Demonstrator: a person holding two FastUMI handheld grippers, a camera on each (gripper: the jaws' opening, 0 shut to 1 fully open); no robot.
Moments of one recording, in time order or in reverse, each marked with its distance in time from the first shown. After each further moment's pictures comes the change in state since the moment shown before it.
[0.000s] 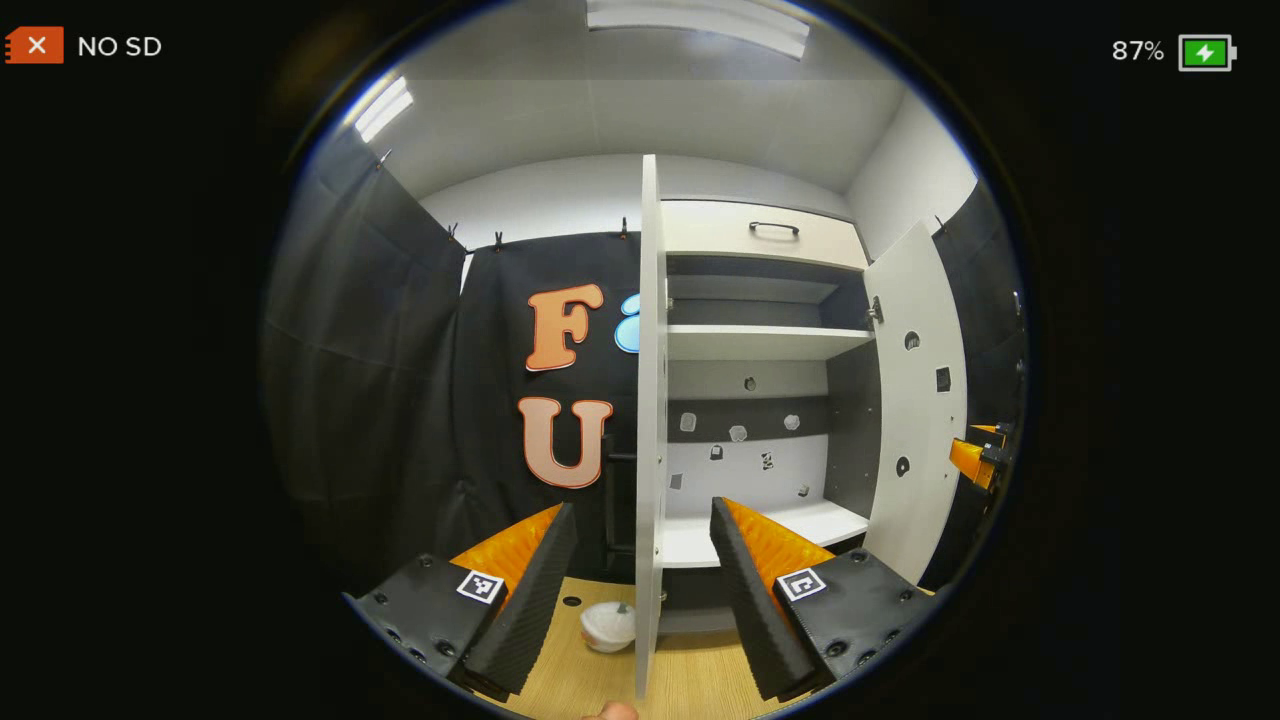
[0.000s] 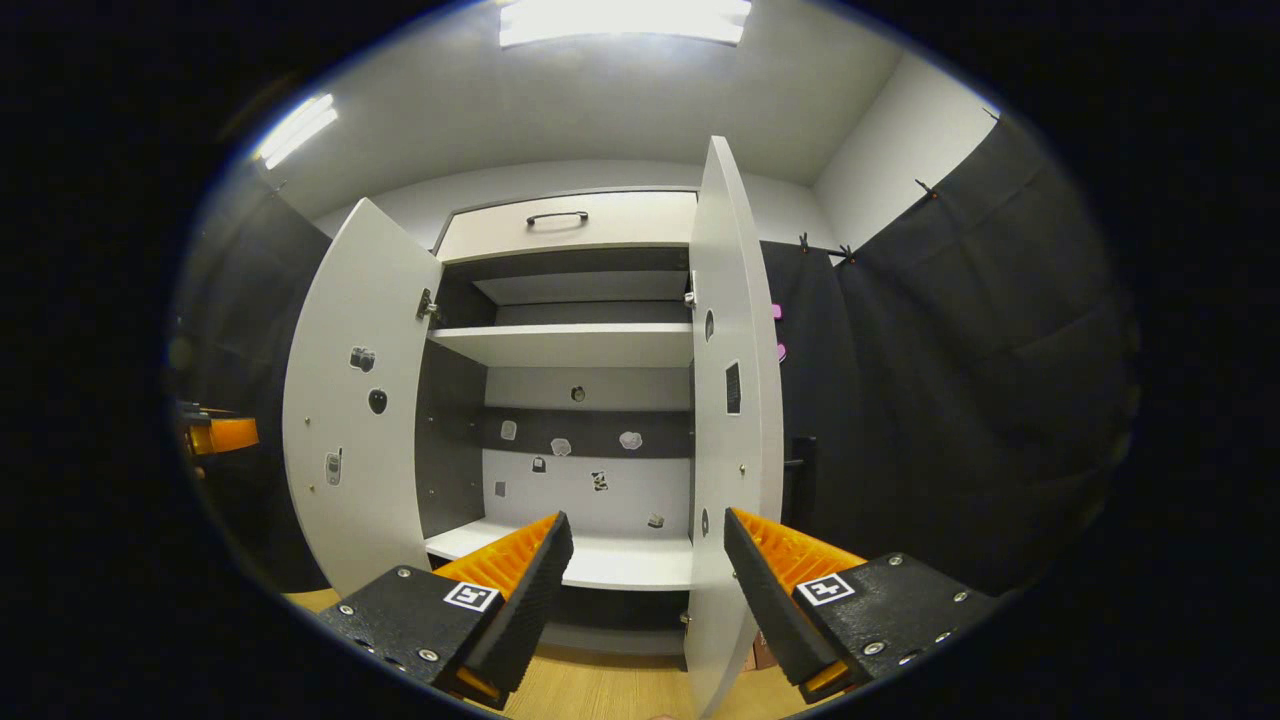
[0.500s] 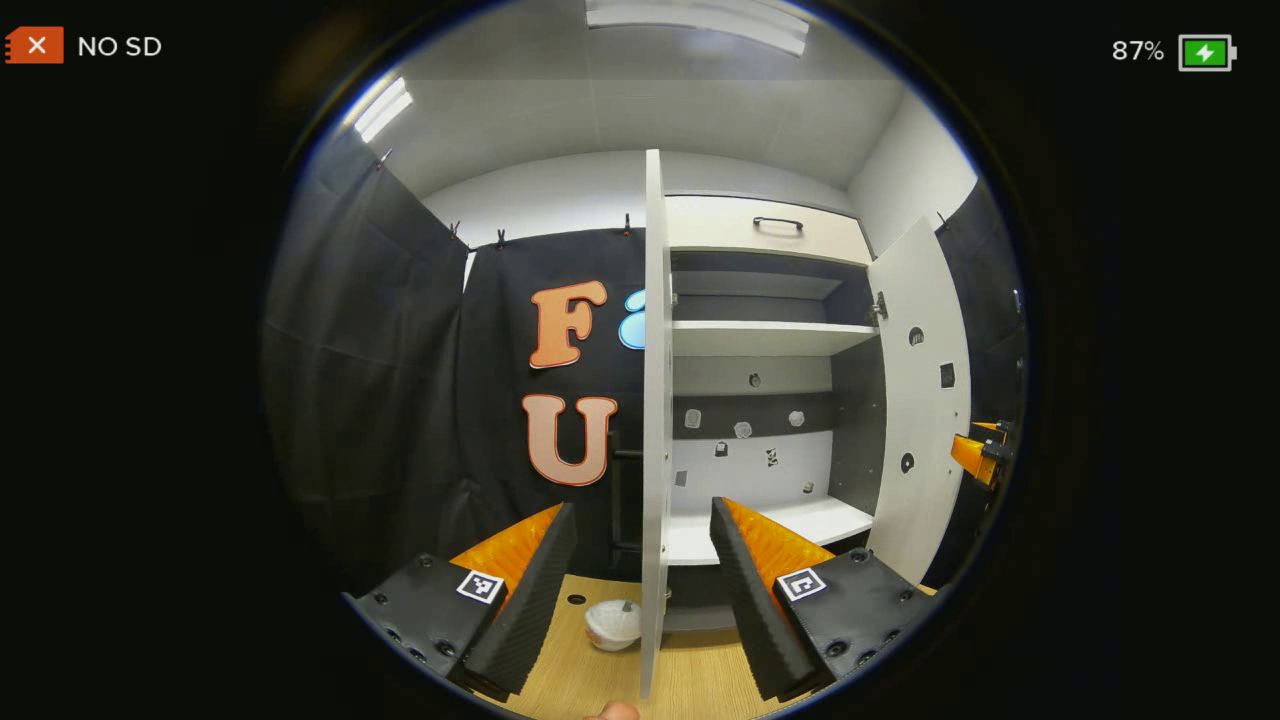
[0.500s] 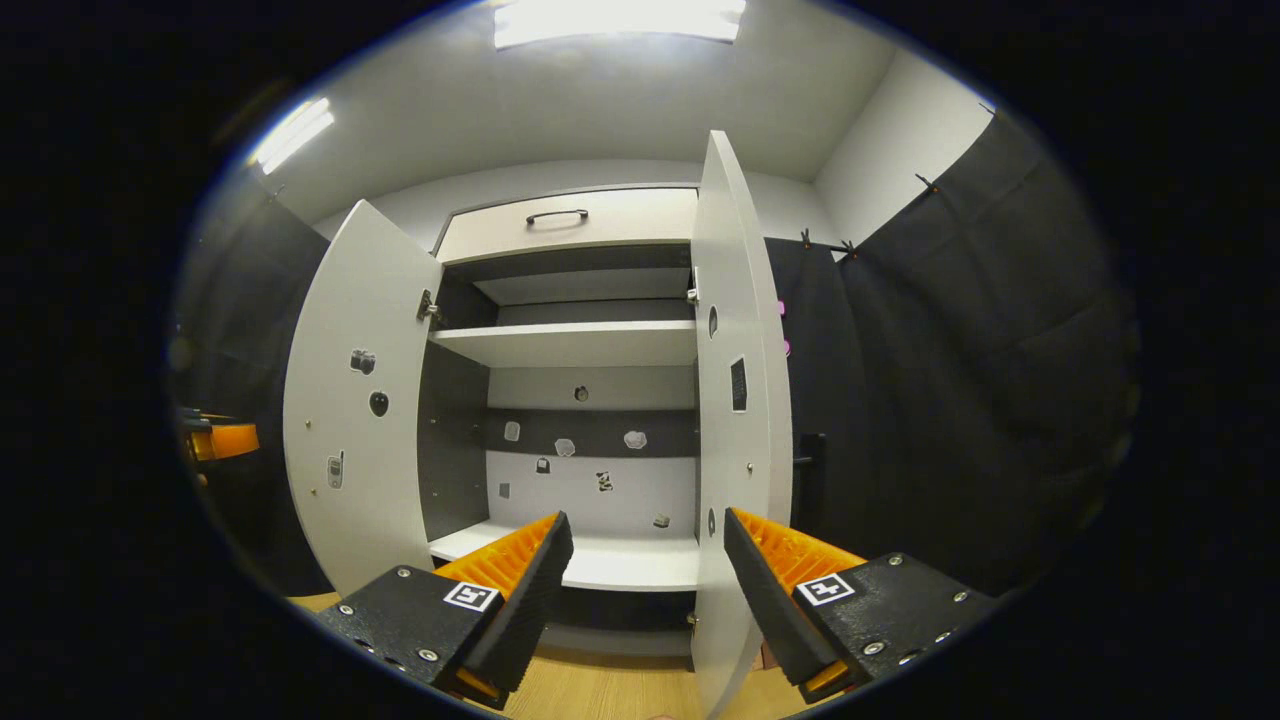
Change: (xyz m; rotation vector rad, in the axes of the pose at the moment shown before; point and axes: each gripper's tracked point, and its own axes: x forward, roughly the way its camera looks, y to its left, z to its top) left arm 0.001 0.003 -0.001 0.011 0.008 0.010; right arm 0.005 0.005 -0.001 0.016 0.000 0.014
